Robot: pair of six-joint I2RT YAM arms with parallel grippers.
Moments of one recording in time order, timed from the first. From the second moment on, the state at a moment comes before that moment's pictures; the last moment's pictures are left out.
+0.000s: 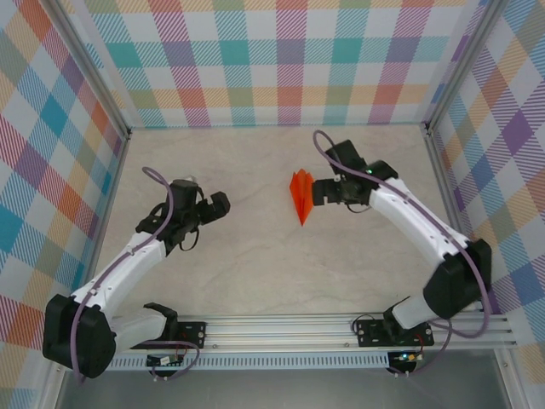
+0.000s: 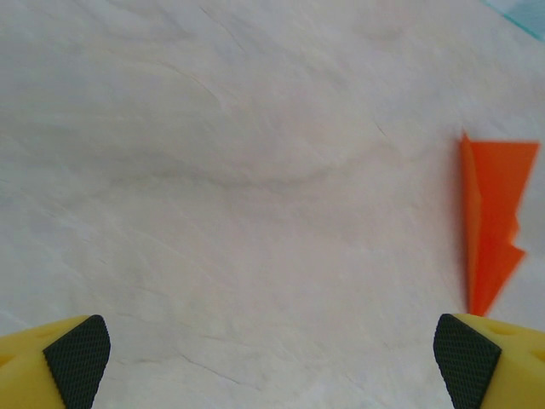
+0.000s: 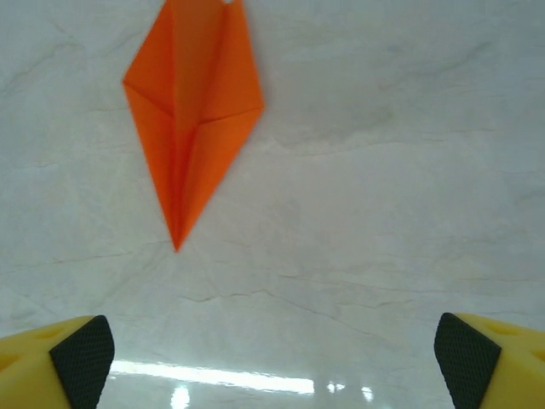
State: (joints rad) left arm -0.33 1.12 0.78 -0.40 -0.10 -0.64; right arm 0.50 1.45 1.31 -0.93 0.19 0.37
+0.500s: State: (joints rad) left arm -0.26 1.24 0.55 0.07 -0.56 -0.33; right arm 0.10 1.04 0.42 -0.10 0.27 0.30
